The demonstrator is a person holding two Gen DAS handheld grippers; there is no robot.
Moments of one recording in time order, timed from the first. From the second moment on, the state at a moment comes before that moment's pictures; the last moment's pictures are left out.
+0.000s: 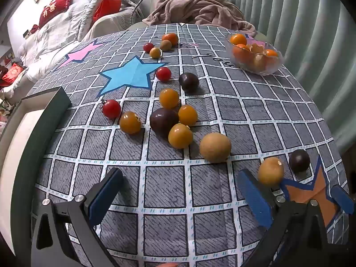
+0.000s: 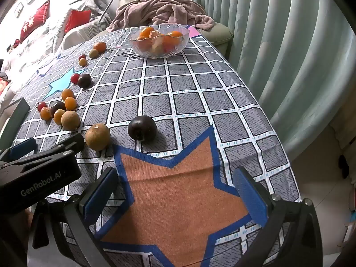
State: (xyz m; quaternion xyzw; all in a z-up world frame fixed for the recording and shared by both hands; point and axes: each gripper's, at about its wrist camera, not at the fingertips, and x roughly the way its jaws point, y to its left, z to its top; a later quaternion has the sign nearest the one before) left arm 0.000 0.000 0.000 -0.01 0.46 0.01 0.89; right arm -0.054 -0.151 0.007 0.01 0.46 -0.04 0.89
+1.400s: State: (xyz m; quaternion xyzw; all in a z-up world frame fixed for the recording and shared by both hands) left arm -0.141 0.091 0.030 0.02 0.49 -0.01 0.87; right arm -0.141 -0.104 0.048 0.06 0.46 0.04 0.88
